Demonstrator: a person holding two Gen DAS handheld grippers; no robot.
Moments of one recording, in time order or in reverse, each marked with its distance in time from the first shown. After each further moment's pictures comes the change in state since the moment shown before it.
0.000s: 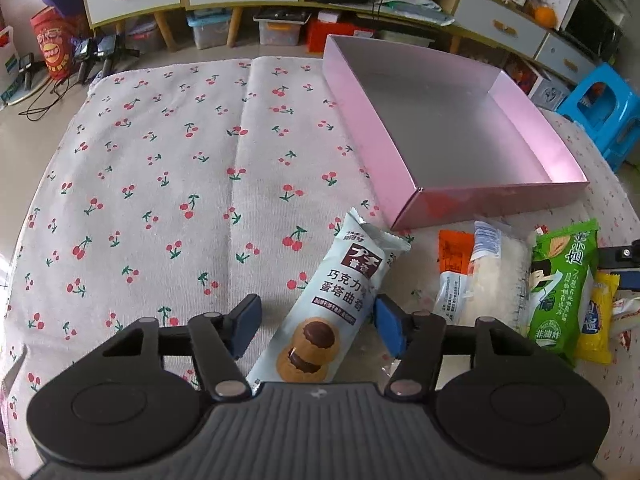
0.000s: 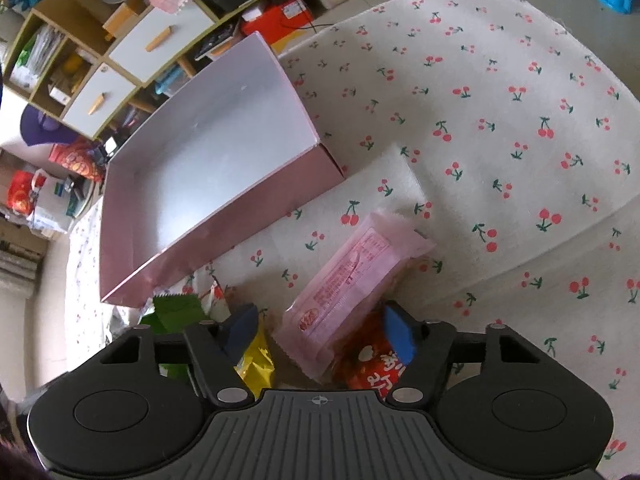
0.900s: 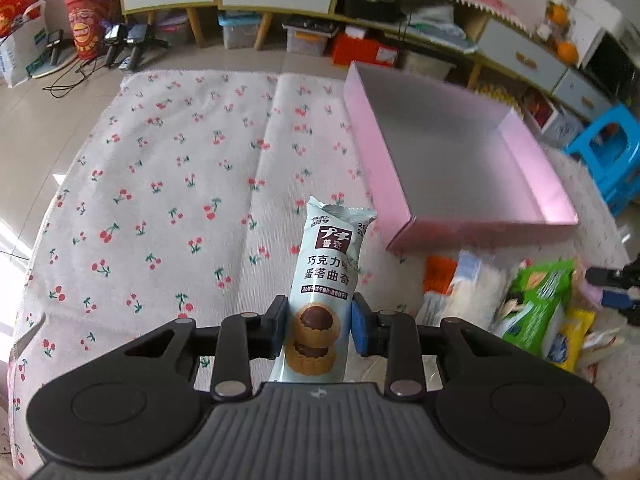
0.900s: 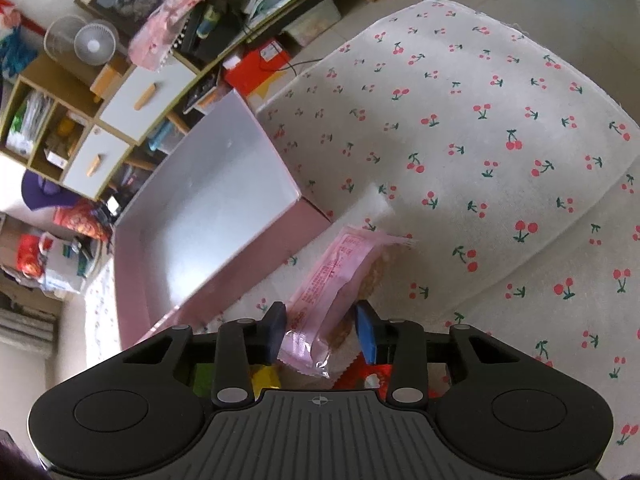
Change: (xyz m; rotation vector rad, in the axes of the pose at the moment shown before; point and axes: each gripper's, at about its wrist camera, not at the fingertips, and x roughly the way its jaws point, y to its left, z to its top) left arm -0.030 0.002 0.004 -0.130 -0.038 0.005; right arm -0.020 -0.018 0.009 0.140 -0.107 0.049
